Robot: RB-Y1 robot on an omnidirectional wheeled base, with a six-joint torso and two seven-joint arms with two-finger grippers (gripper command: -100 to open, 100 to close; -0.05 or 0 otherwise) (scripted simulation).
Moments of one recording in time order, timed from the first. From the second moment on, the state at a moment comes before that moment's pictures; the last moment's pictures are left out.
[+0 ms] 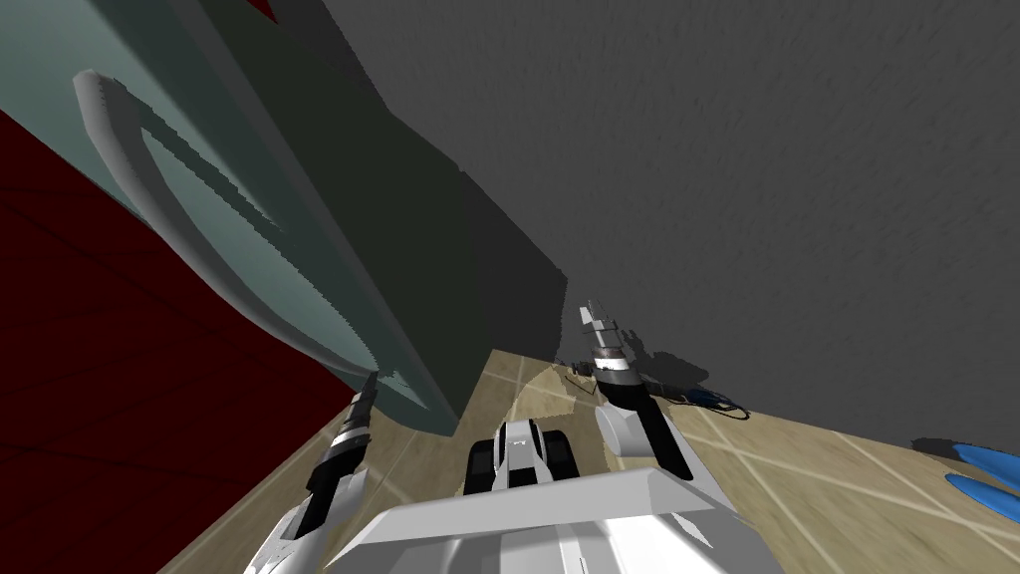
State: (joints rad) left arm 0.04 0.31 0.60 -0.84 -0.21 -0.90 -0.15; right arm 0.46 -0.03 0.06 -2.22 0.01 -0.43 0.12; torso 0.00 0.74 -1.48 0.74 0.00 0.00
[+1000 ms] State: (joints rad) left arm 0.06 0.48 0.59 -0.91 -0.23 -0.72 -0.10; right arm 0.46 -0.03 0.06 -2.22 0.01 -0.43 0.12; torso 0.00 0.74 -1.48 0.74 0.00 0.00
